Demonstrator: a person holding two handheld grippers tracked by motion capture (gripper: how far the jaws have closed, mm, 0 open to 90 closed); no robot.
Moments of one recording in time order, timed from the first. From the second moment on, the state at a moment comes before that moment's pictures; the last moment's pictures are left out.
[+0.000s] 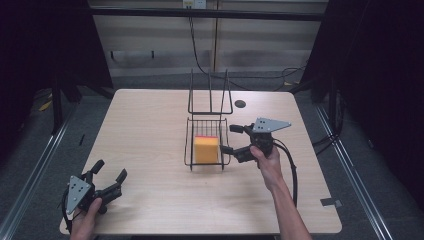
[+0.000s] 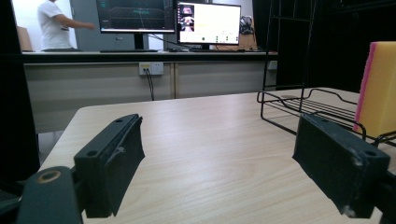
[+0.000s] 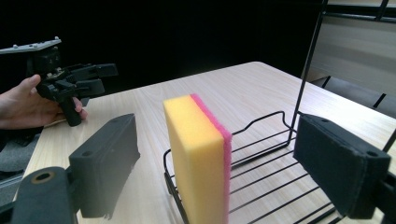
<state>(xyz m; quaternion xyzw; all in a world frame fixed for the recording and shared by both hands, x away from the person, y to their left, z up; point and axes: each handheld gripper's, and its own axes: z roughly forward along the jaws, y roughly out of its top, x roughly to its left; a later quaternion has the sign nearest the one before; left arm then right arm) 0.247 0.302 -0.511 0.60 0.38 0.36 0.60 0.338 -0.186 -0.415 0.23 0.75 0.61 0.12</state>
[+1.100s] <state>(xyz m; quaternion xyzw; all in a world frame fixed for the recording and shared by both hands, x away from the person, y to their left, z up) 0.247 0.302 -0.511 0.60 0.38 0.36 0.60 0.261 -0.255 -0.449 0.32 0.71 0.59 0.21</state>
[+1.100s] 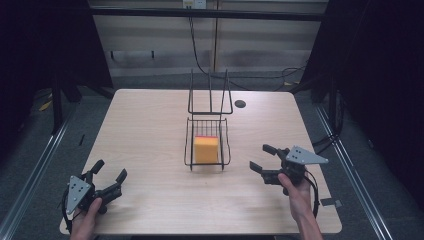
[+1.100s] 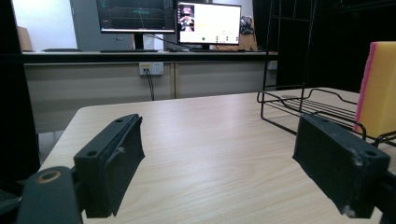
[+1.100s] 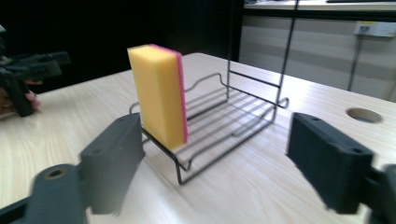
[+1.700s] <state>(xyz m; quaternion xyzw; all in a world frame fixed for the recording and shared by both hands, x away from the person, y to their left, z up) 0.247 0.302 -0.511 0.60 0.38 0.36 0.60 0.223 -0.273 -0.496 0.38 0.68 0.55 0.28</state>
